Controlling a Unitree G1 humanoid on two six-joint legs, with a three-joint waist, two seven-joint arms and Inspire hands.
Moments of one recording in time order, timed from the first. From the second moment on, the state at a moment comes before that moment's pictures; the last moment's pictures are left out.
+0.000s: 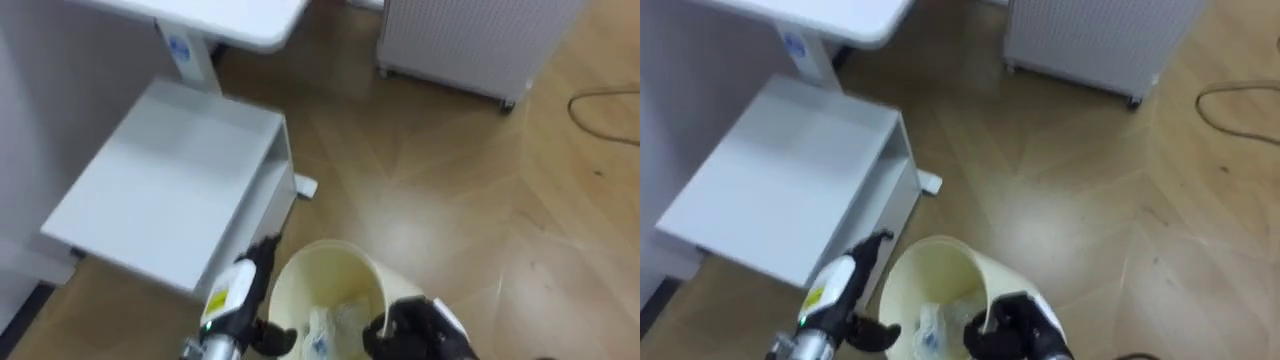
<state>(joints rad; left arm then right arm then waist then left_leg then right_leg) -0.30 0.22 -0.47 0.97 0.40 -0.35 0.50 -0.16 -0.26 0.36 0.77 0.29 -0.19 -0.01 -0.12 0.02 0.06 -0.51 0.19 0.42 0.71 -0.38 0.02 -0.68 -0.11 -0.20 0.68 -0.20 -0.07</state>
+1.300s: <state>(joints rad) -0.07 0.28 -0.22 0.45 0.19 -0.37 0.54 0.07 -0.27 0.20 0.57 0.27 -0.21 -0.05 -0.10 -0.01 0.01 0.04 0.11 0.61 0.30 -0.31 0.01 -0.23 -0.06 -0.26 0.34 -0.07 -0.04</state>
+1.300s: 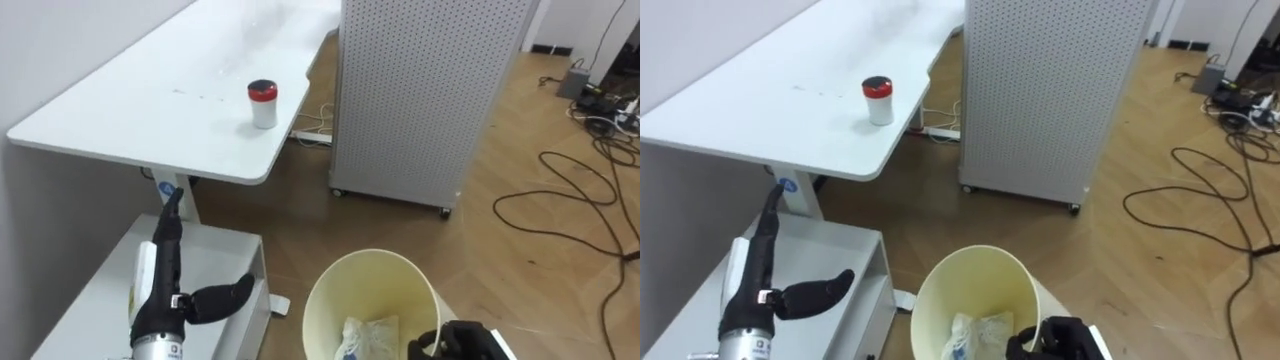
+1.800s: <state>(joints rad) -0.03 0.27 -0.12 0.44 0.14 -0.37 0.54 0.07 -0.29 0.20 0.51 0.26 -0.21 -0.04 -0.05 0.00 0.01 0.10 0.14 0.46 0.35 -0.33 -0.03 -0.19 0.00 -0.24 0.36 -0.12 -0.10</state>
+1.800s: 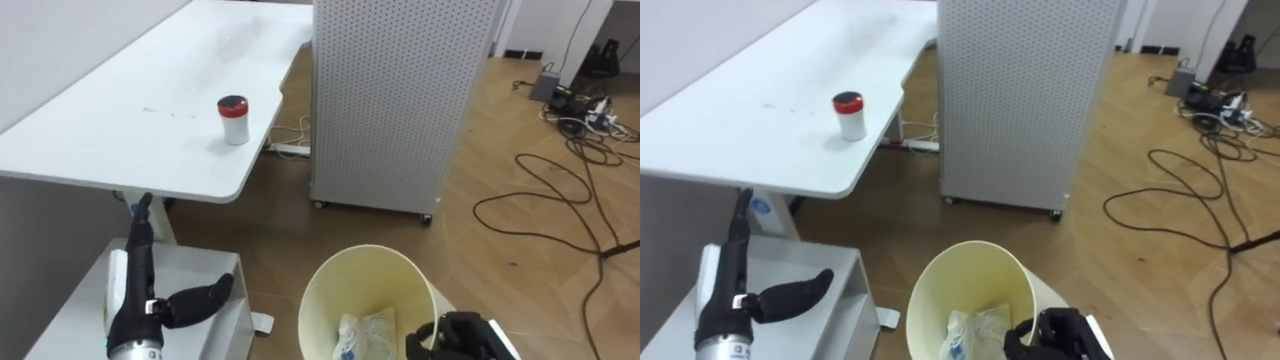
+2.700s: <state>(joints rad) -0.03 0.27 -0.12 0.43 0.09 -0.40 0.59 0.08 -0.31 0.18 0.50 0.23 -0.19 -0.04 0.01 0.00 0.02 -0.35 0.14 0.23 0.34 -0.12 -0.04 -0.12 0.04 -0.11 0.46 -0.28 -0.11</state>
